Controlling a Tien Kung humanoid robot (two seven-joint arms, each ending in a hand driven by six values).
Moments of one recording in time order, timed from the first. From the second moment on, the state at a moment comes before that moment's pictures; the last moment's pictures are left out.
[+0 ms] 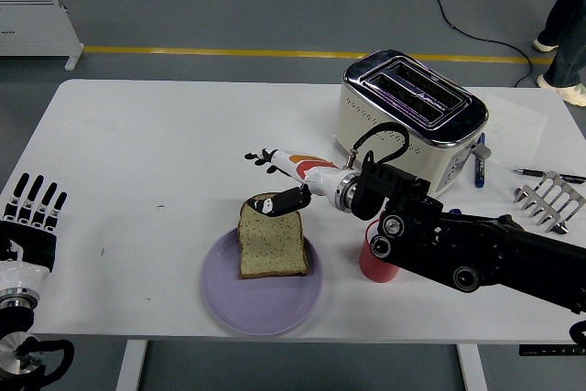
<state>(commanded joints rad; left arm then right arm) -0.01 0.00 -1.72 -1.11 0.54 -0.12 -0.24 1.01 -0.09 0.19 1.12 -1.24 -0.21 -0.20</state>
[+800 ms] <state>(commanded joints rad) -0.01 0.00 -1.77 -1.12 0.54 -0.12 -0.25 0.73 -0.34 0.86 1.57 -0.85 -0.32 0.14</state>
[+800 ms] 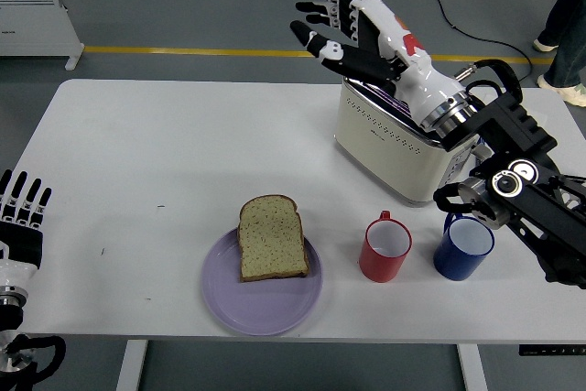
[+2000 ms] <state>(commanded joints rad) 0.02 0.00 -1.78 -1.13 0.54 -0.12 -0.24 0.11 -0.23 1.62 1.28 -0.45 -0.18 0.19</state>
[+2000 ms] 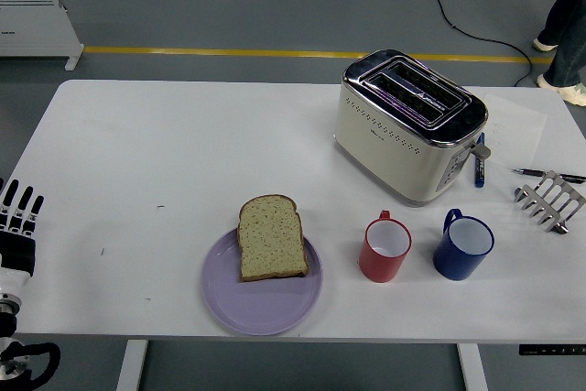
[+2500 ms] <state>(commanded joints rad) 0.04 0.00 -1.77 -1.14 0.54 -0.11 -0.24 0.08 -0.22 1.66 1.25 -0.45 -0.15 0.17</state>
